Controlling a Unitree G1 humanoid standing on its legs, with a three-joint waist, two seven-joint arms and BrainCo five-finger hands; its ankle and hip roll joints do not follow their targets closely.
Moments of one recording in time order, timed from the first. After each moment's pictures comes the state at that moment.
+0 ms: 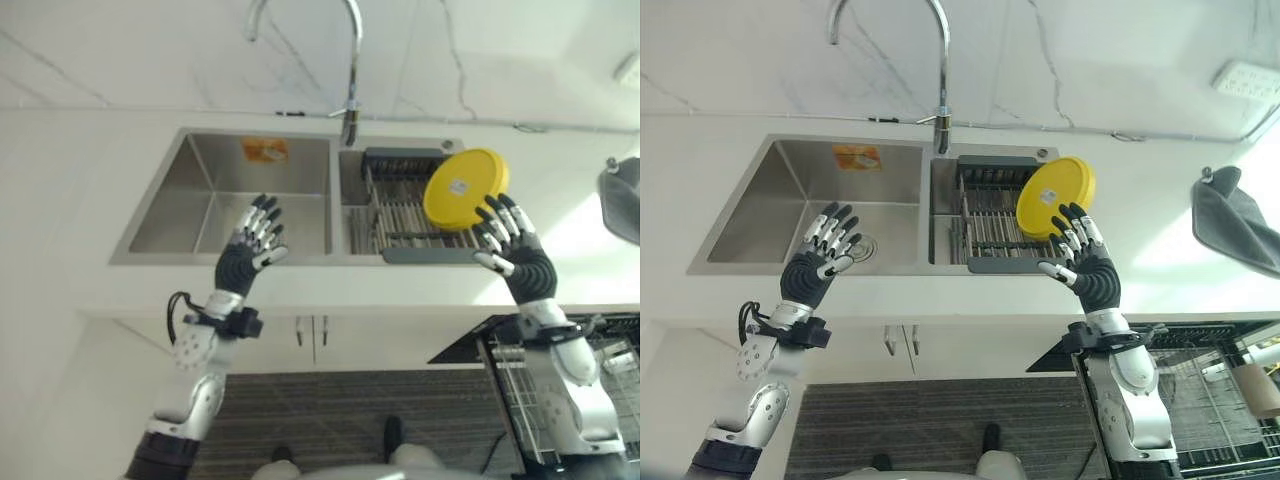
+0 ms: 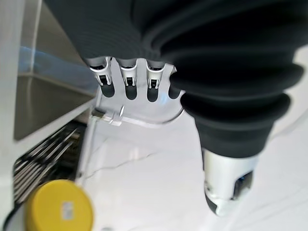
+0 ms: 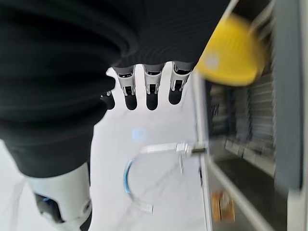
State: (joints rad) left arm 0.03 0.39 -0.09 -0.20 -0.57 -0.15 -0.12; right arm 0.08 -0.41 -0.08 -0.26 0.49 -0.15 0.11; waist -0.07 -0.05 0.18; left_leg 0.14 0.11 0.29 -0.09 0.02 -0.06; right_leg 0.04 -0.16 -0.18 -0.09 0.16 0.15
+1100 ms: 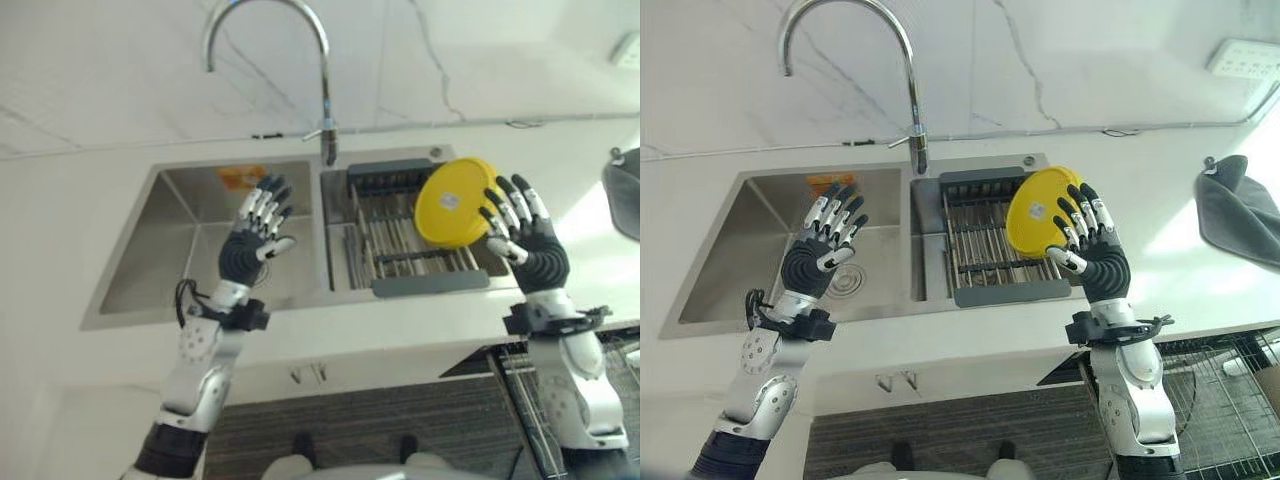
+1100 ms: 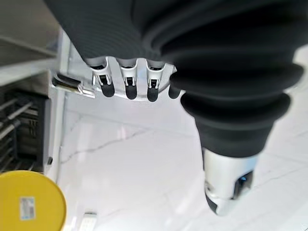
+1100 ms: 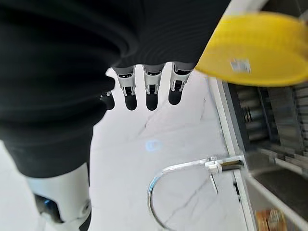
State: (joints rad) left arm 0.00 0.40 -0.11 -0.24 -0.60 -0.22 -0.13; right arm 0.04 -0.35 -0.05 -0.32 0.61 -0.12 0.12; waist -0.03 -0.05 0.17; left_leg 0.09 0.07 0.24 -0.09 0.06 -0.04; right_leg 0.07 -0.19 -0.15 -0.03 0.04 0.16
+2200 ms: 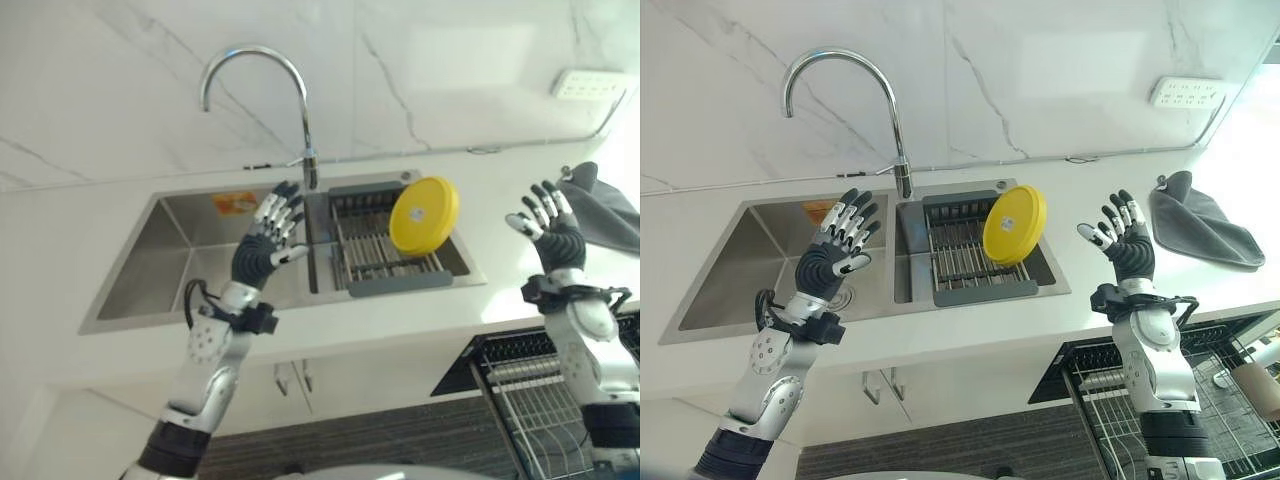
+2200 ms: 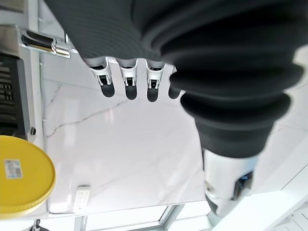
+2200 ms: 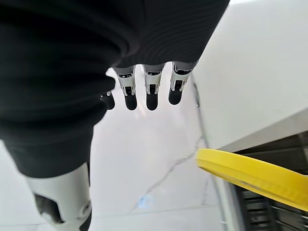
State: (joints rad) left arm -0.03 0.39 -0.16 -0.22 -0.57 -0.21 -0.12; right arm -0.16 -0.52 -0.08 0.03 0.56 -0.01 -0.10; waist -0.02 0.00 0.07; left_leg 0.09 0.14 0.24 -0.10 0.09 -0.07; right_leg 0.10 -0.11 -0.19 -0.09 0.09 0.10
